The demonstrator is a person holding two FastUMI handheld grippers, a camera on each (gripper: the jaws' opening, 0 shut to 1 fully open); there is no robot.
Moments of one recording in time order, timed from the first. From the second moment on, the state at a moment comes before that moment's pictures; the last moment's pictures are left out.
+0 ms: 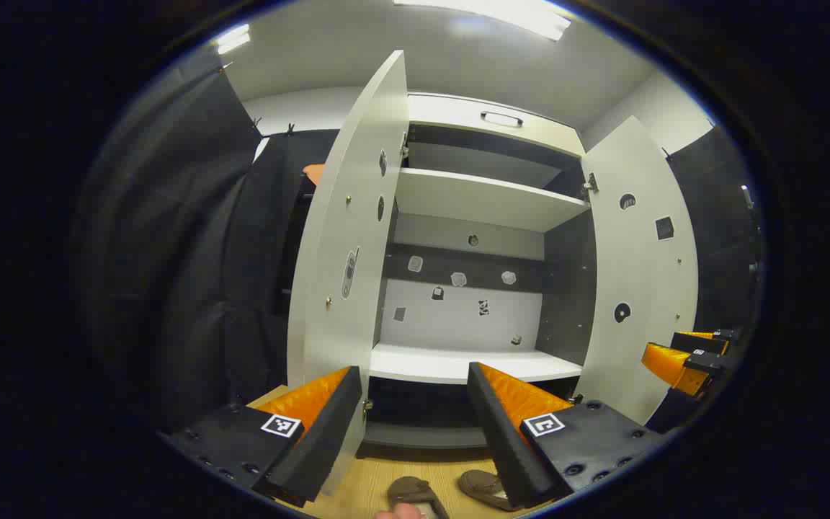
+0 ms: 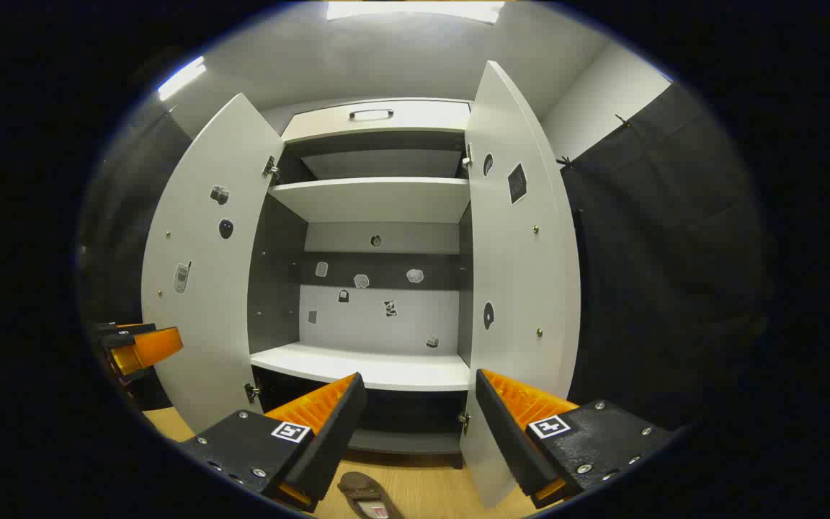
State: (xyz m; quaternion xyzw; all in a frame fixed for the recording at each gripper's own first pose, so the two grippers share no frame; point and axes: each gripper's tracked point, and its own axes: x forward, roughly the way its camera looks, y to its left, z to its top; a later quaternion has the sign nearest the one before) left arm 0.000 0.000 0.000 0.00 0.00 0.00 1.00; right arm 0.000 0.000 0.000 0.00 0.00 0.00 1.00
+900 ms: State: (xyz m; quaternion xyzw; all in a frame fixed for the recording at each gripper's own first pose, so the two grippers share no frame) left arm -0.001 0.000 0.002 0.01 0.00 0.01 1.00; right arm 0.001 -0.002 0.008 -0.01 -0.02 0.00 1.00
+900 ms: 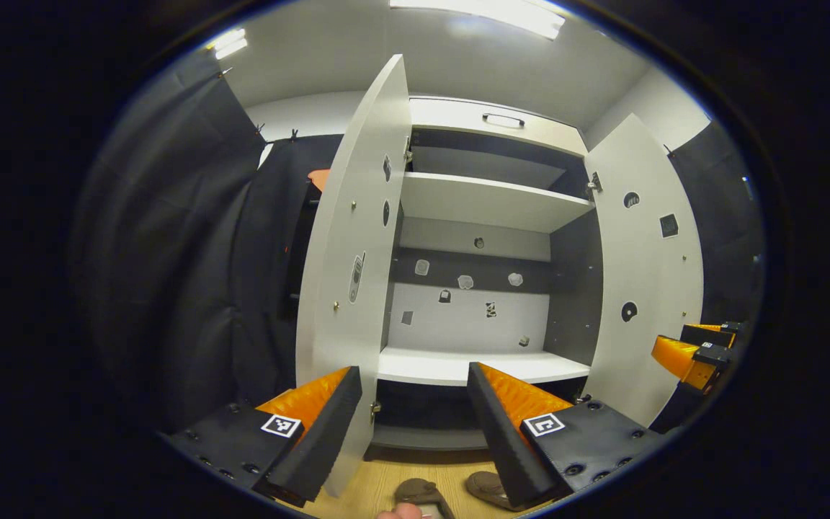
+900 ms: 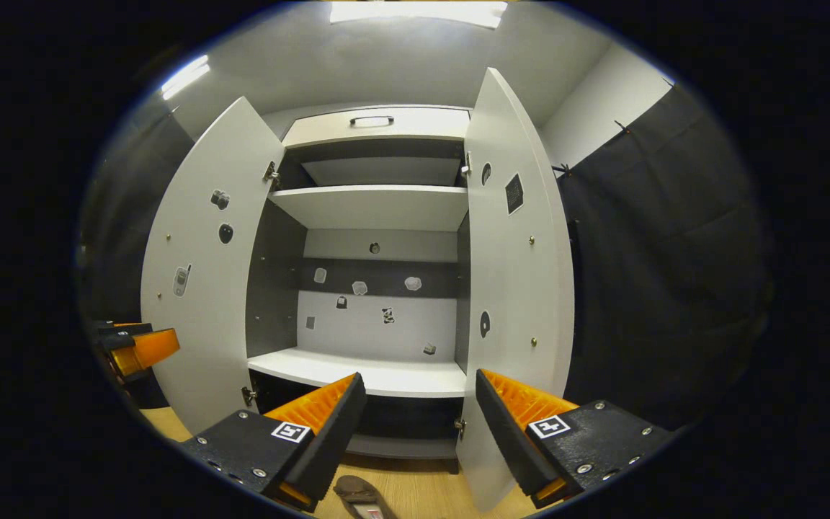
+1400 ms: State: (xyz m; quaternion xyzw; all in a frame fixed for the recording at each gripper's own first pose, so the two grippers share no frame) left arm -0.003 -0.002 0.003 0.01 -0.01 0.01 1.00; right arm 0.033 0.015 -0.052 -0.06 0.02 0.04 1.00
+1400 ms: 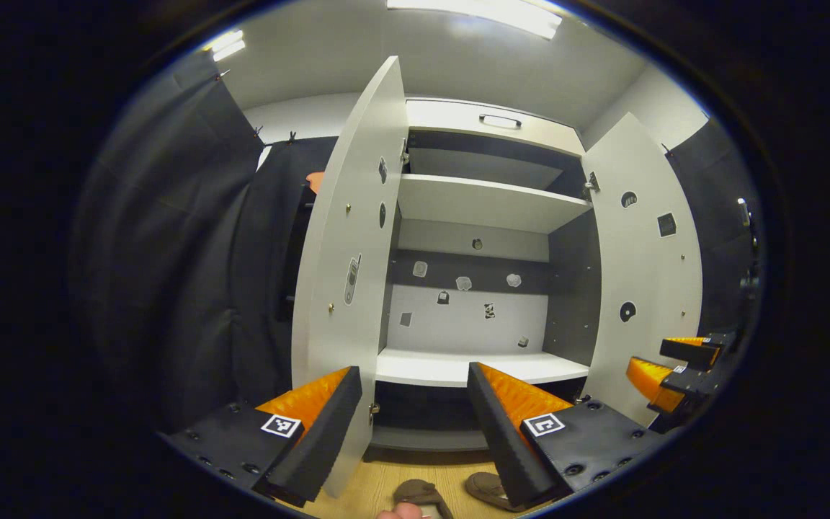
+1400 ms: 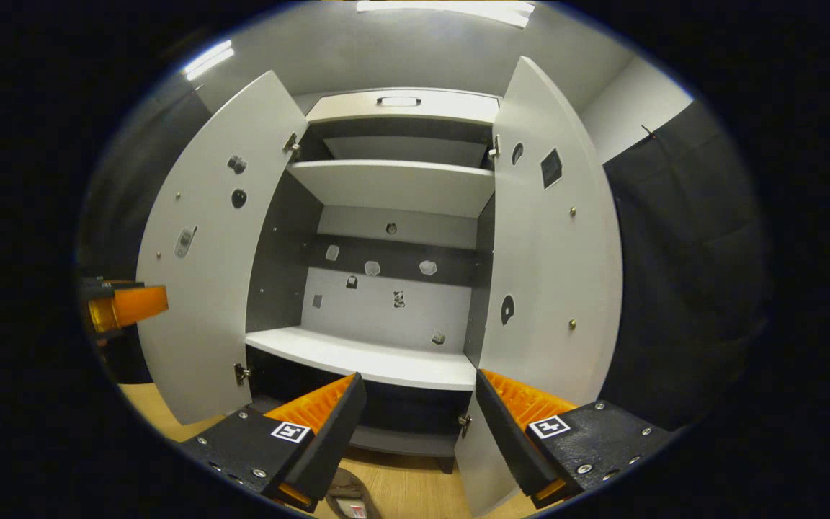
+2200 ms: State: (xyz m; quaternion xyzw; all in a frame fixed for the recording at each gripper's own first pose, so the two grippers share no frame) left arm -0.014 0.021 -0.018 0.00 0.02 0.05 1.00; right arm -0.001 0.043 -0.410 -0.13 0.40 0.15 0.89
